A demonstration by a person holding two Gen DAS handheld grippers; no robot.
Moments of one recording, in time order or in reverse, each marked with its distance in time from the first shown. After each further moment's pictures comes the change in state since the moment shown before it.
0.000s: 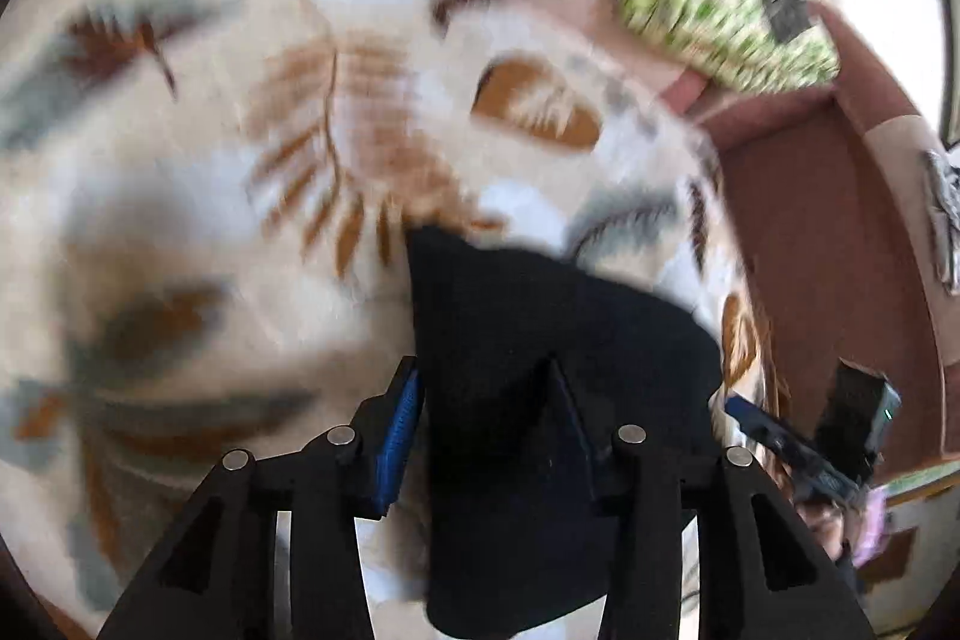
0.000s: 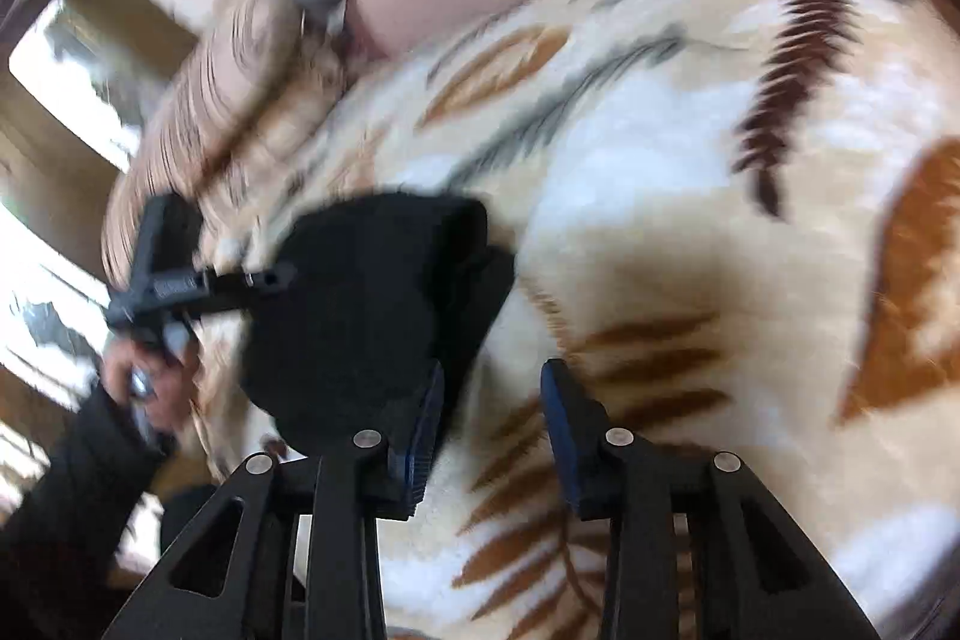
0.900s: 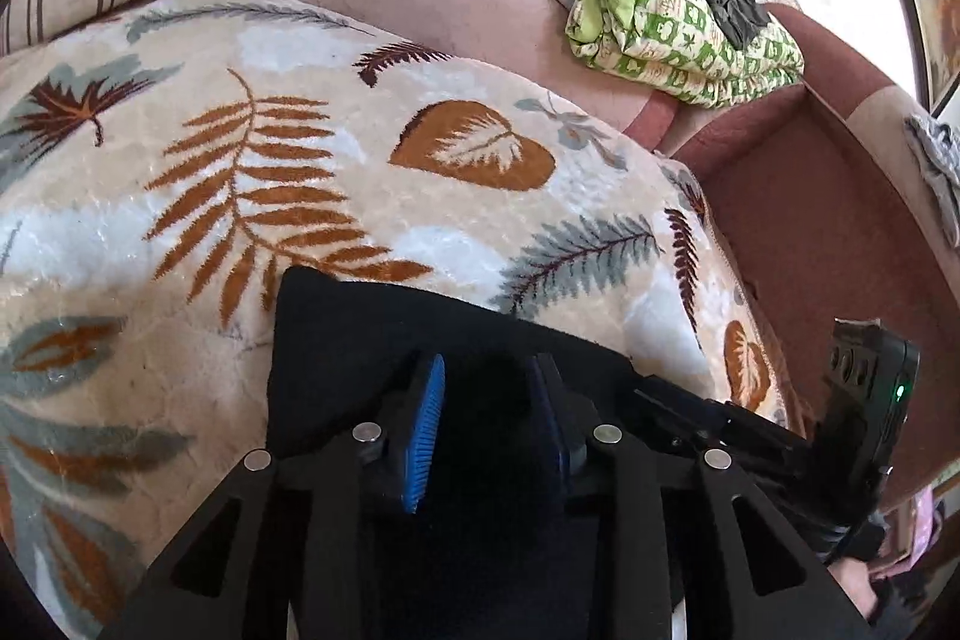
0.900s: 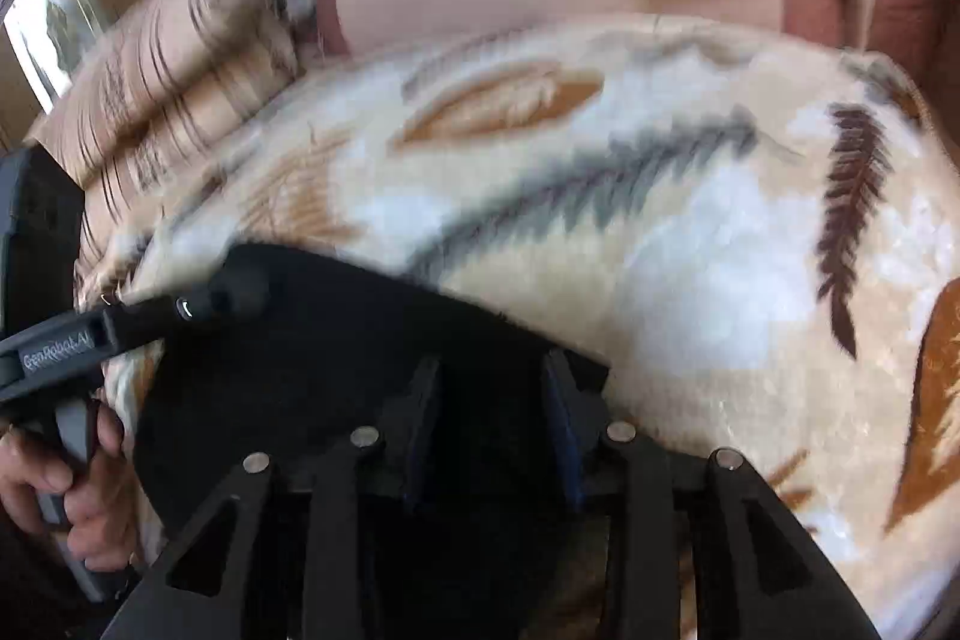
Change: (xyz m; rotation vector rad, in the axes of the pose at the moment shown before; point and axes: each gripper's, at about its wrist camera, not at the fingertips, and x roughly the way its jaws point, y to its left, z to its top) left arm 0.040 -0.041 -0.028 0.083 -0.119 0.019; right arm 0.104 0.078 0.026 -0.094 -0.020 -0.282
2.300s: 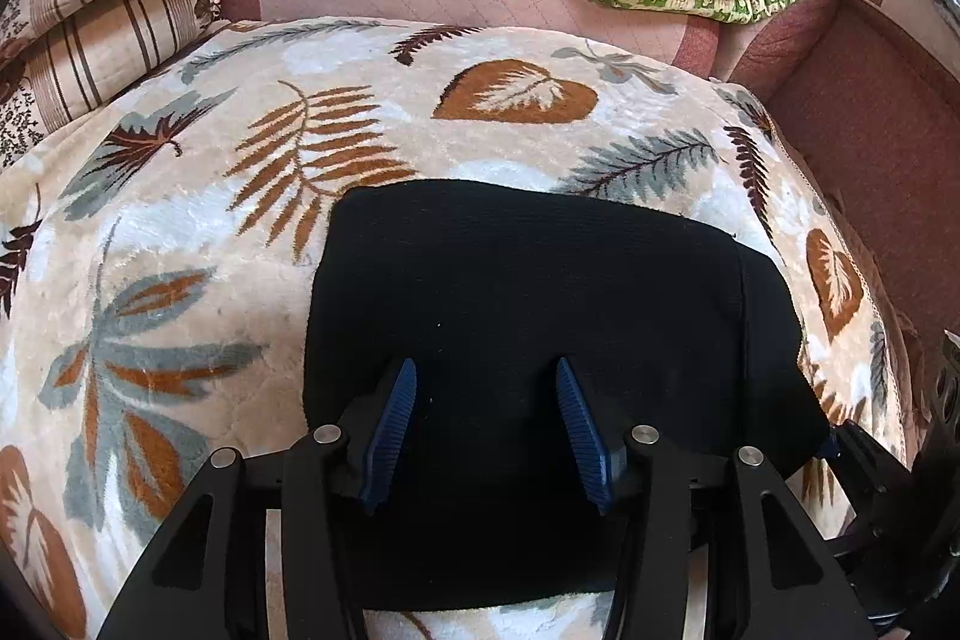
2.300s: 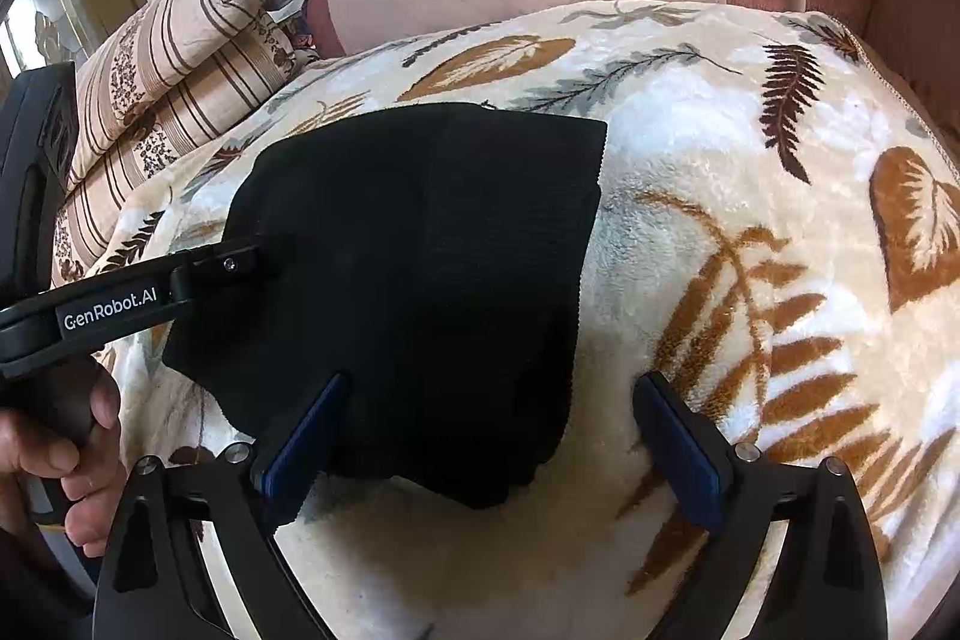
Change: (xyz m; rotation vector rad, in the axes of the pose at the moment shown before) left arm -0.019 -0.043 -0.045 0.164 0.054 0.280; right arm -0.029 0.018 -0.079 0.035 -0.019 -0.056
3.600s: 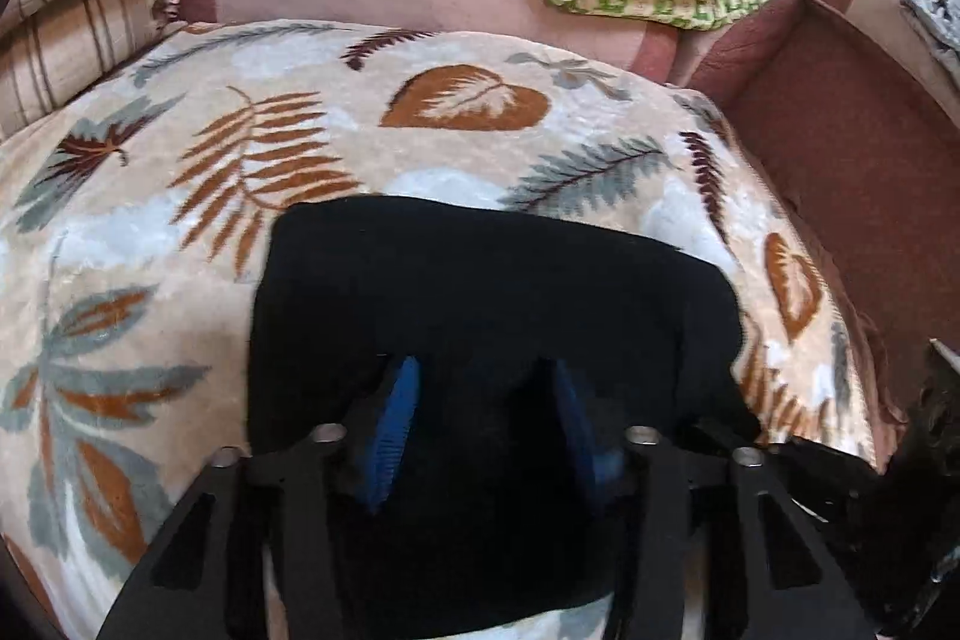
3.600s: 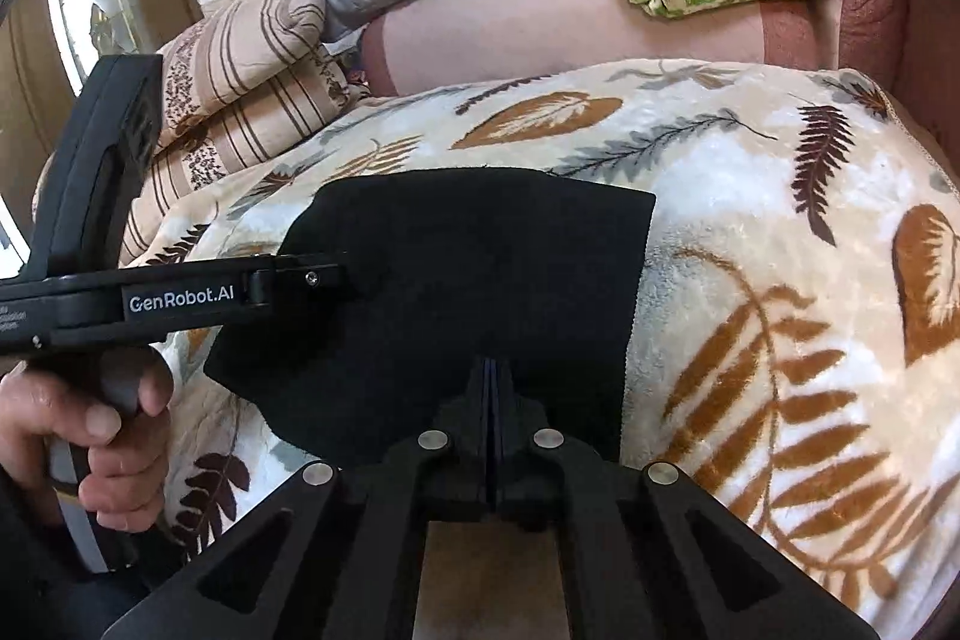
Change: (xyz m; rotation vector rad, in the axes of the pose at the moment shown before) left arm 0.016 0.007 0.010 0.014 -0.010 -0.147; right arm -0.020 0.007 -0.012 -0.085 -0.142 0.090
